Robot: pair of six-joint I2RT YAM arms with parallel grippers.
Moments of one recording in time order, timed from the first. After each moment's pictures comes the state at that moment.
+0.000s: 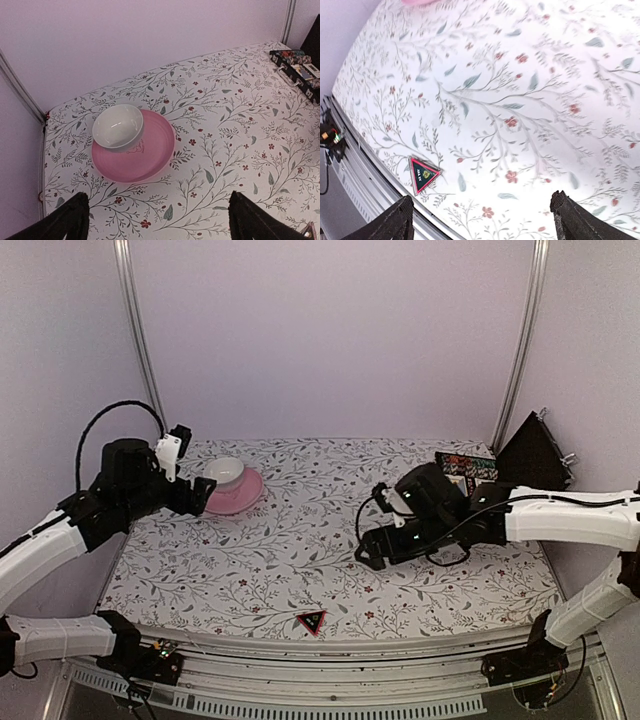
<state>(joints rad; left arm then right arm) -0.47 0.94 0.77 -0.26 -0.17 0.05 0.92 1.37 0.99 -0.46 0.00 0.52</state>
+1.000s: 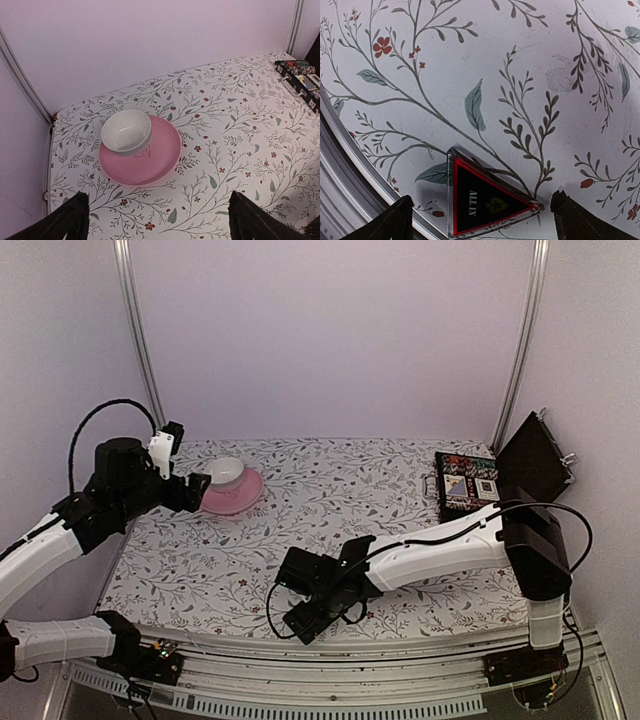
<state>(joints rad) -0.46 0.90 0.77 -0.26 -0.19 0.04 1.32 2.07 1.47 -0.61 0.11 0.48</state>
